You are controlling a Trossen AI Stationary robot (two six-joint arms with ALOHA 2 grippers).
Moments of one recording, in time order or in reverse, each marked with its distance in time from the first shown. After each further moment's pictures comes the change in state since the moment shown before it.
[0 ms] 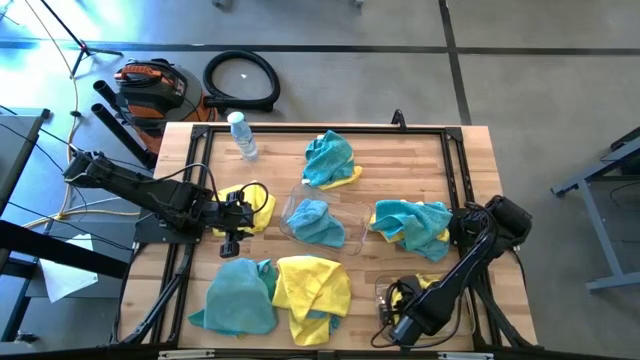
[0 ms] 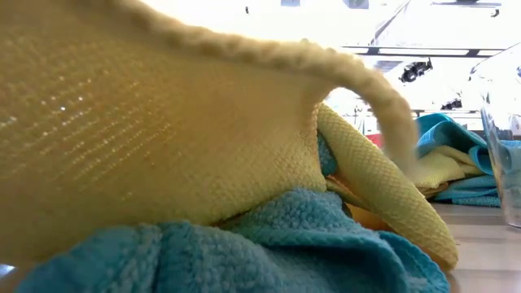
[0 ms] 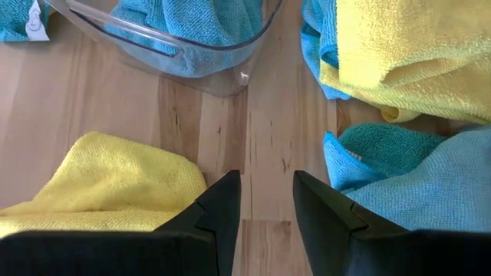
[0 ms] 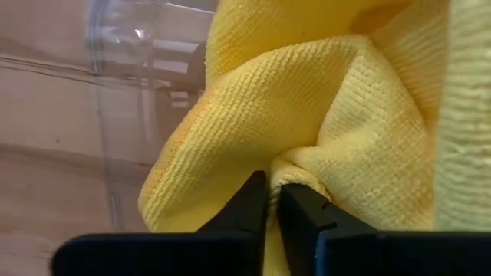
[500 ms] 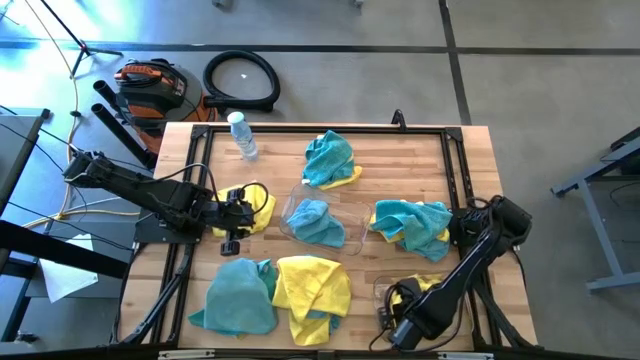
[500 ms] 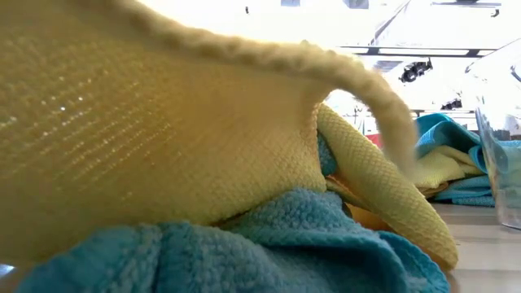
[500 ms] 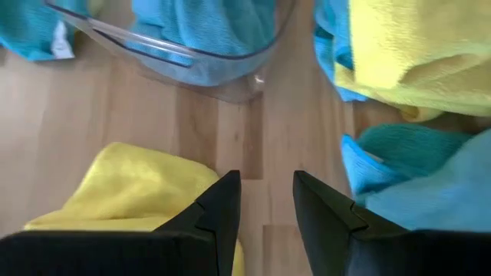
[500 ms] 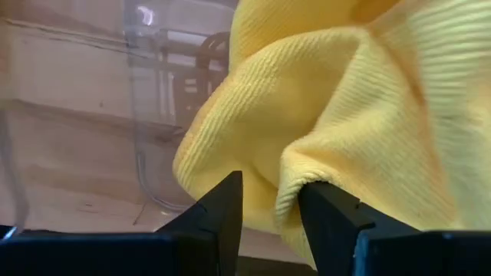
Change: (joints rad) left arm 0.001 0.000 0.000 0.004 -0.069 0.053; right arm 0.003 0.000 0.140 -0.145 -0.018 -0.018
